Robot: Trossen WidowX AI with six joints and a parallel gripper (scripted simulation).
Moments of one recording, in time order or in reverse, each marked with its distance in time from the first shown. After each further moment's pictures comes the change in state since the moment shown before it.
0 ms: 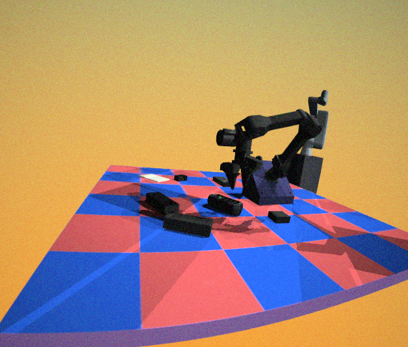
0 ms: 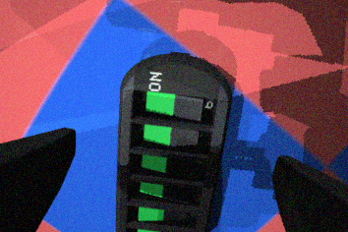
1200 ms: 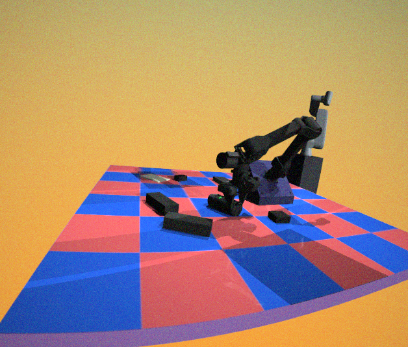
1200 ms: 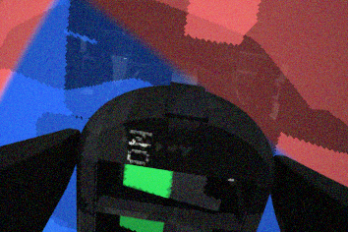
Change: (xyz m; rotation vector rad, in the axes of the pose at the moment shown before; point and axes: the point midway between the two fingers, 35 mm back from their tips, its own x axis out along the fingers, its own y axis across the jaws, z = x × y) arm 0.078 -0.003 0.002 0.002 -0.006 -0.016
